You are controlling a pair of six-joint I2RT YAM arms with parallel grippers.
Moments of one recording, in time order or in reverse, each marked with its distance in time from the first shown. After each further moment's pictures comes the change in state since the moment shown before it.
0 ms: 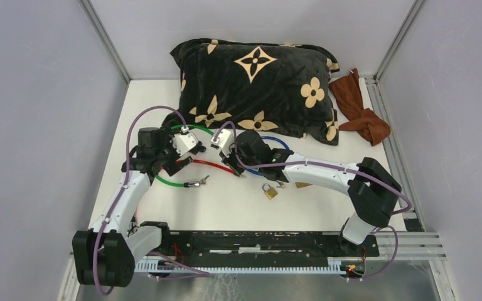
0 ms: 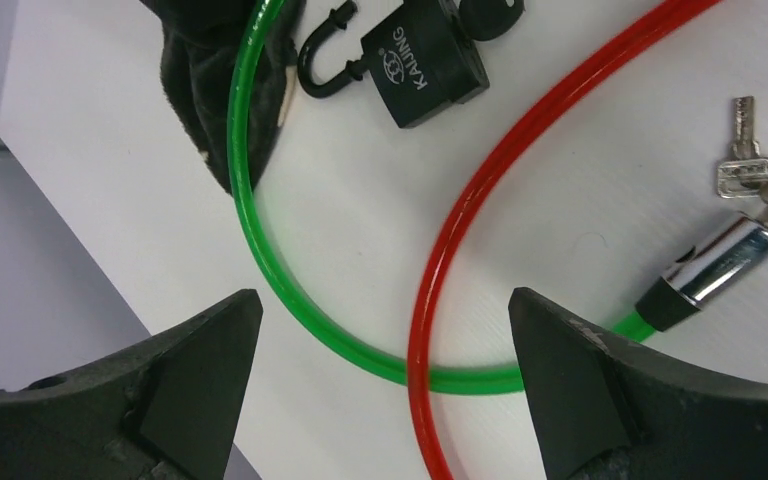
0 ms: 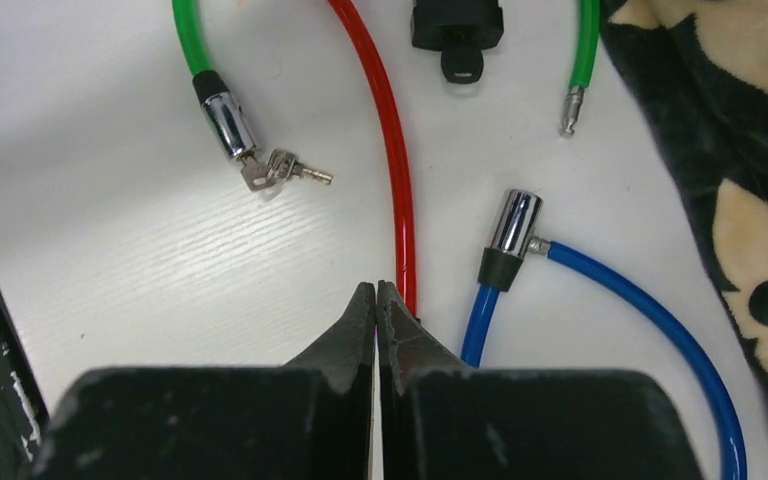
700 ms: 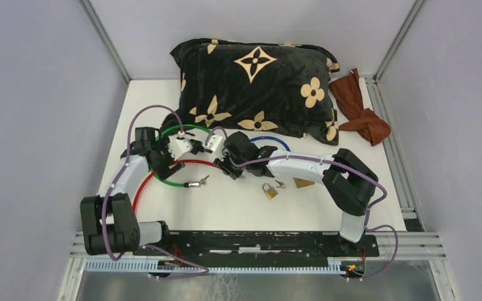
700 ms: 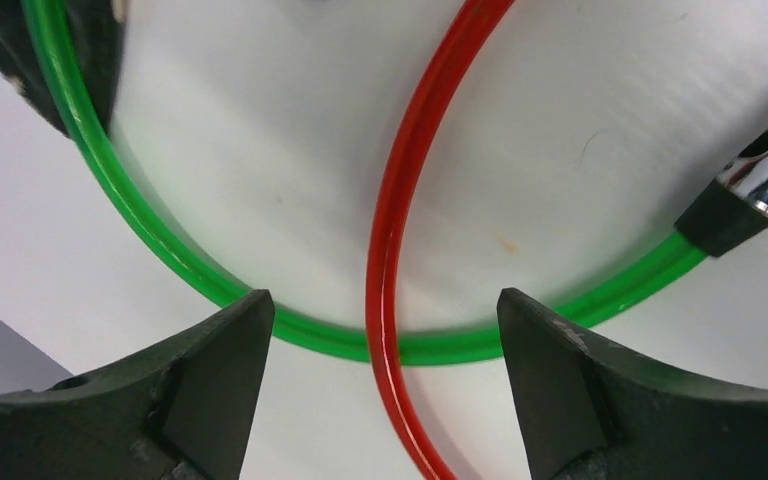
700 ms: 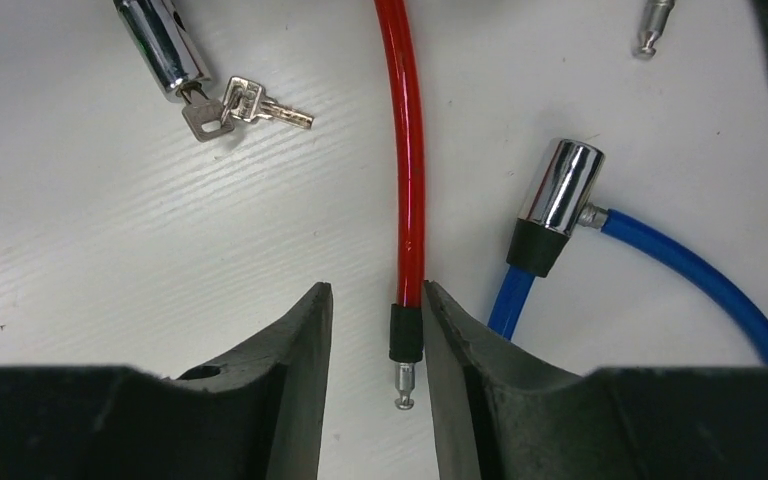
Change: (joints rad) left arm 0.137 0.222 -0.020 0.010 0.068 0.187; right arm -0.006 0.163 0.093 -0.121 0.013 -0.012
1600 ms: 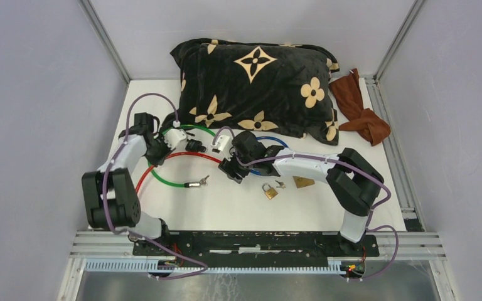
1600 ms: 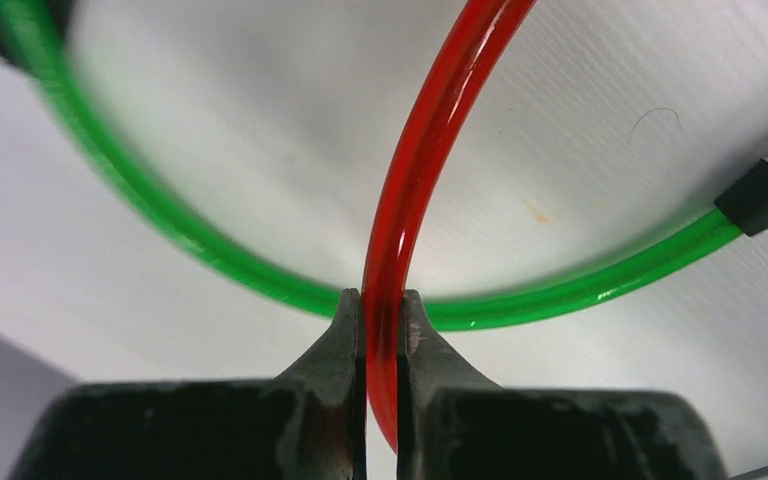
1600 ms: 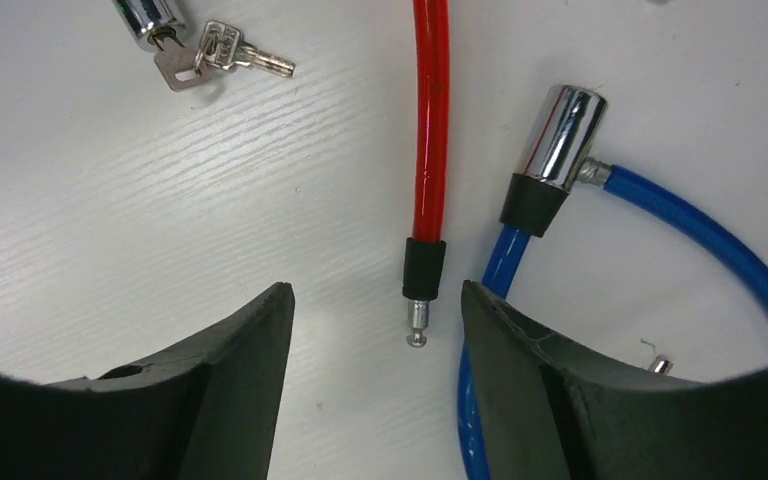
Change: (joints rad) left arm 0.043 0.307 0.284 -0.266 -0.077 -0.097; right arm -0.039 -0.019 -0.073 -0.006 -0.048 -0.016
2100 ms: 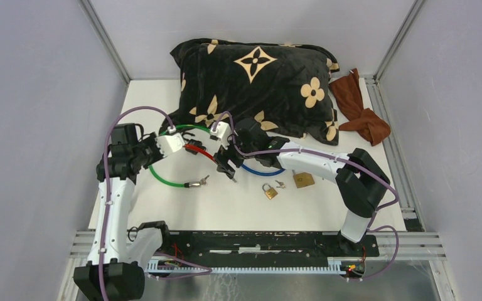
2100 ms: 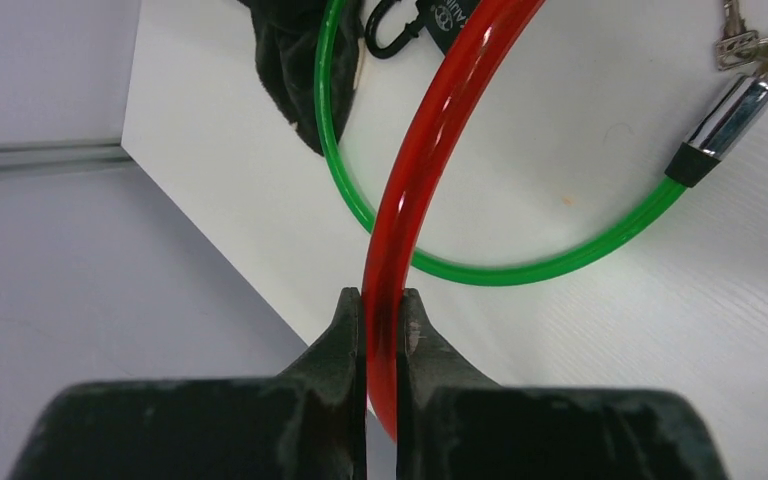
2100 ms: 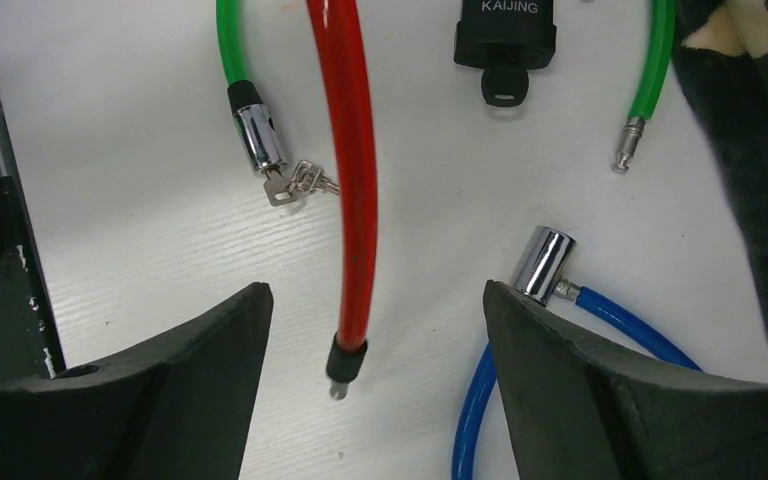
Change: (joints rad) left arm -0.004 -0.626 -0.023 -0.096 0.136 0.201; right arm -0.051 -0.051 0.080 0.056 -0.209 -0.004
